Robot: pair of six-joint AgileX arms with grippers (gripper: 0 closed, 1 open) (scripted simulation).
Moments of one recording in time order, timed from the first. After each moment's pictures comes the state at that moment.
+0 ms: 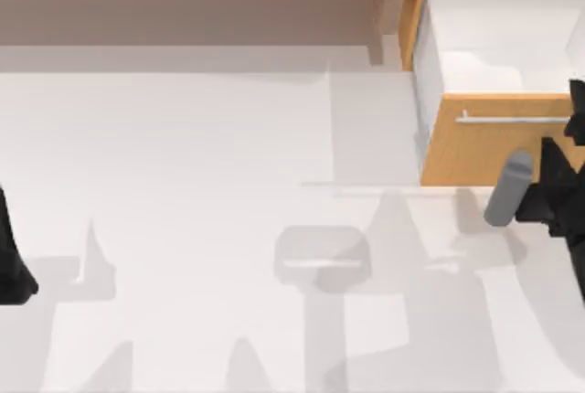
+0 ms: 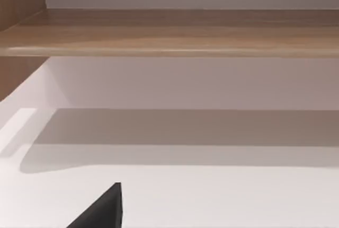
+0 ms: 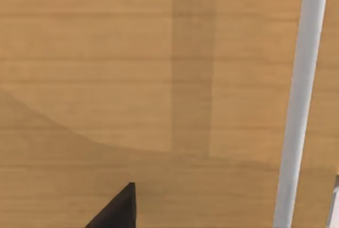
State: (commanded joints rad) left arm 0.00 0.00 0.00 0.00 0.00 0.00; right arm 0.31 1.99 0.31 1.68 0.34 -1.56
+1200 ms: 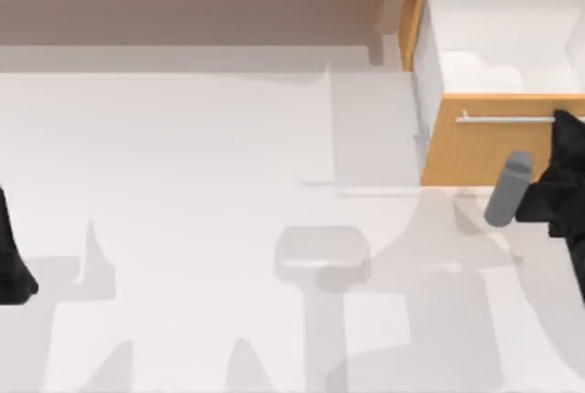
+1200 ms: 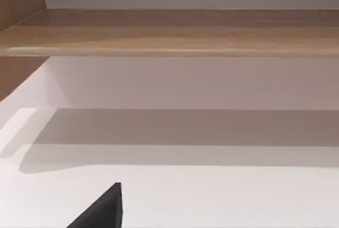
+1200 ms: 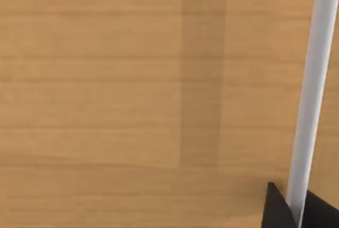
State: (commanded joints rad) left arm 0.00 0.00 0.00 0.00 0.00 0.00; right arm 0.31 2.00 0.31 1.68 0.34 -1.55
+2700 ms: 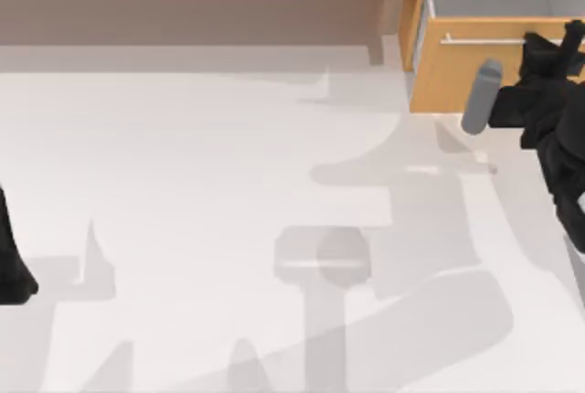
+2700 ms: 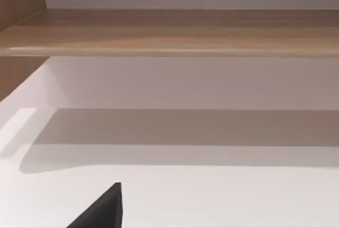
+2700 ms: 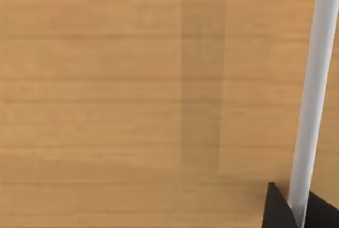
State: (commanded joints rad) left arm 0.00 0.00 0.00 0.00 0.00 0.00; right arm 0.21 2.16 0.78 1.37 0.23 -1.55
